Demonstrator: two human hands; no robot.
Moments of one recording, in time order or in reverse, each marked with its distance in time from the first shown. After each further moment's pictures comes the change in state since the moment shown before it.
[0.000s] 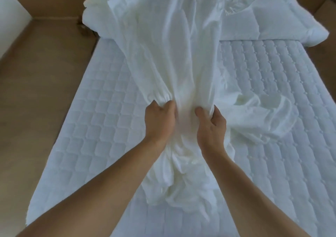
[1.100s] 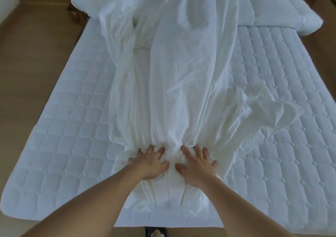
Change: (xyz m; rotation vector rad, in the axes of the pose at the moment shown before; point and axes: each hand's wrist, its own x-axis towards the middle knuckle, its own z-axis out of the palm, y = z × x) left_hand -0.035 -0.229 -0.007 1.283 -0.779 -0.170; right_hand -0.055 0.196 -0.083 -1.395 -0.646 0.256
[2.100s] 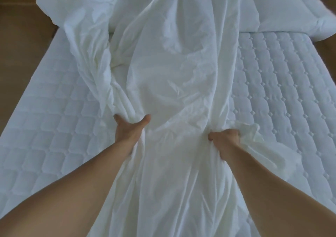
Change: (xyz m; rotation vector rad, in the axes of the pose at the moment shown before) left_hand 0.165 0.045 -0.186 -1.114 0.517 -0.339; right_hand 0.221 0.068 -0.174 0.981 0.298 0.648
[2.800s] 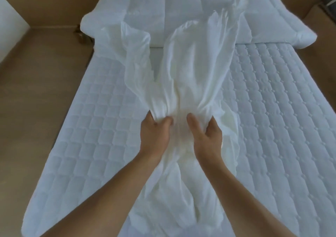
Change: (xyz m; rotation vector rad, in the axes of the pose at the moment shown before) left_hand -0.235 -0.019 -0.142 -0.385 -0.127 0.457; right_hand -0.326 0.054 -0.023 0.590 -0.271 -0.765
